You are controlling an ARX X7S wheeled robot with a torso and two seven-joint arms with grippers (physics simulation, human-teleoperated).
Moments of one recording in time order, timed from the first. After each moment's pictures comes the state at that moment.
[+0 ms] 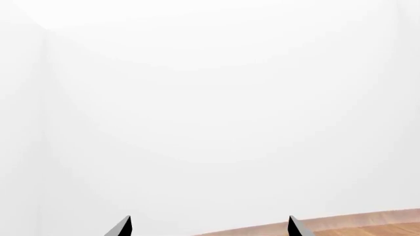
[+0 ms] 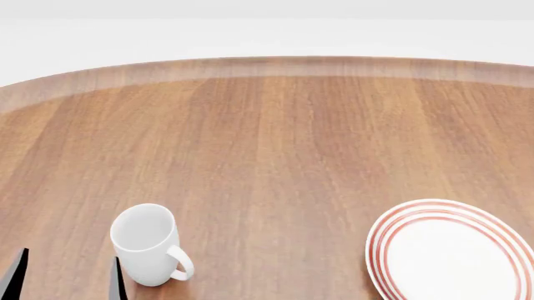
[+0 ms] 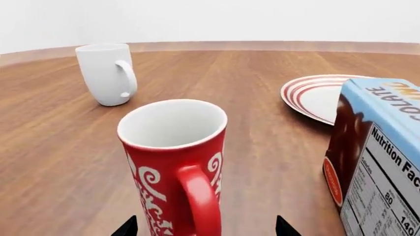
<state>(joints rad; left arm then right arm) -0.14 -0.30 0.44 -0.33 0.02 0.78 -0.47 -0.41 0.39 -0.58 0.39 0.23 -0.85 0.31</state>
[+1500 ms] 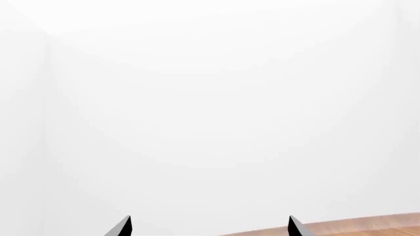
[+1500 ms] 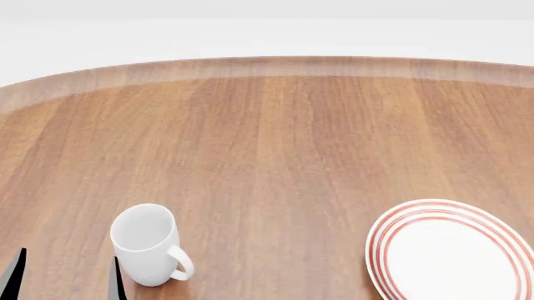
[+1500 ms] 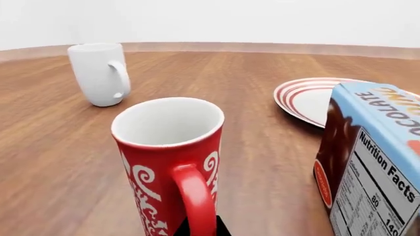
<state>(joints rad) -0.15 -0.31 0.45 -0.34 0.03 0.79 -0.50 -0.42 0.40 -0.56 0.37 0.21 -0.83 0.34</state>
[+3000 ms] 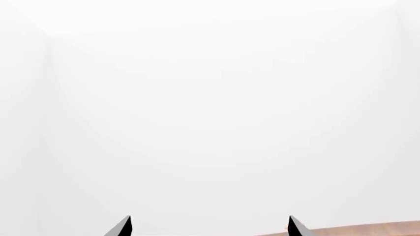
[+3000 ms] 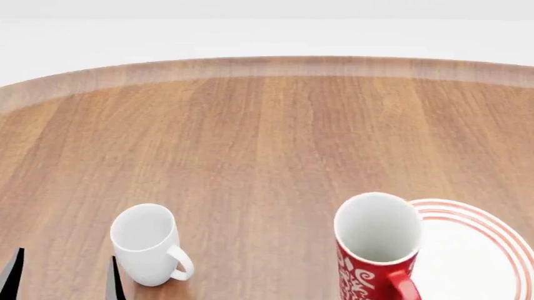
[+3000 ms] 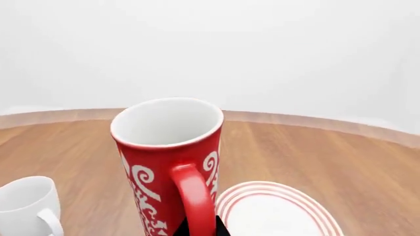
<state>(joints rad) -0.16 -0.31 0.47 -0.36 0.02 0.83 -0.51 -0.10 0.94 -0.33 -1.02 0.88 0.39 1.02</state>
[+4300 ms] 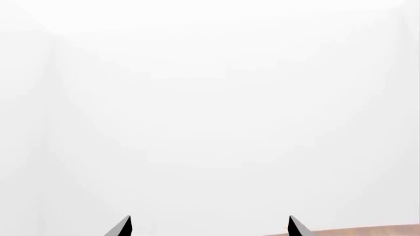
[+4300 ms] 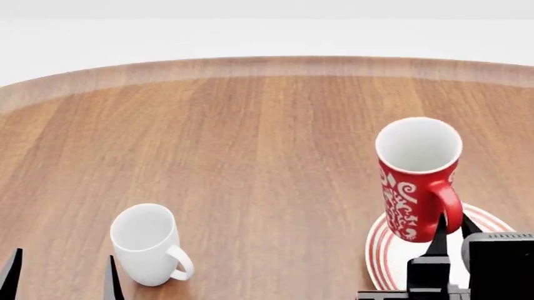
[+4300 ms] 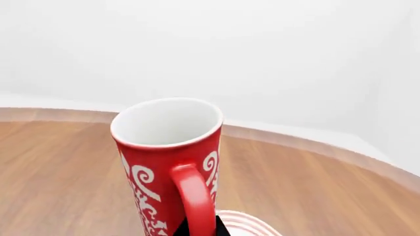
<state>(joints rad) -0.16 -0.32 0.48 -0.36 0.00 0.84 -0.52 0.42 1.12 -0.47 -0.76 1.20 0.43 0.98</state>
